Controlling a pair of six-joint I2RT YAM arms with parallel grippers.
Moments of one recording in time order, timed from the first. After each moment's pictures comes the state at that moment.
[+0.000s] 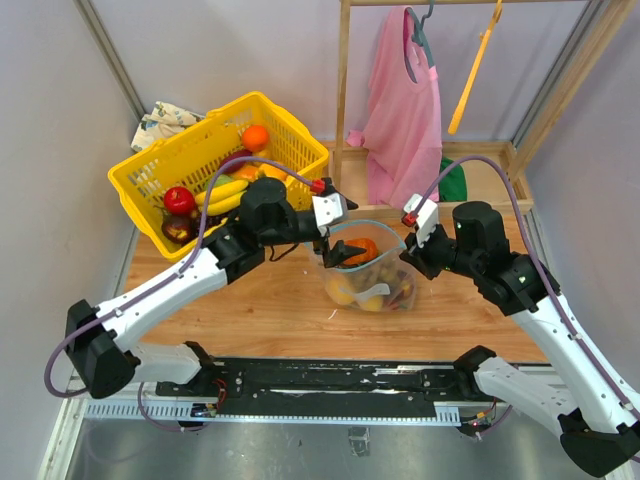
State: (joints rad) left arm -0.78 1.23 1.10 0.01 0.51 0.29; right arm 0.55 0.86 1.07 -0.78 -0.25 -0.30
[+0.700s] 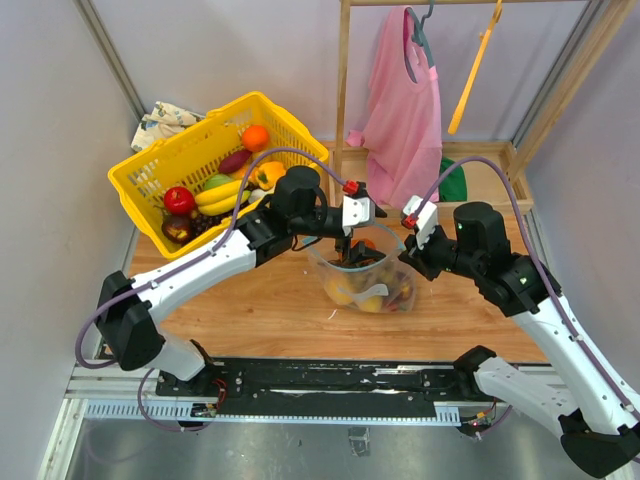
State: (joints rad) left arm -0.84 1.45 1.26 -0.02 0.68 0.42; right arm 0.55 0.85 1.07 -0.78 -0.28 -0.32
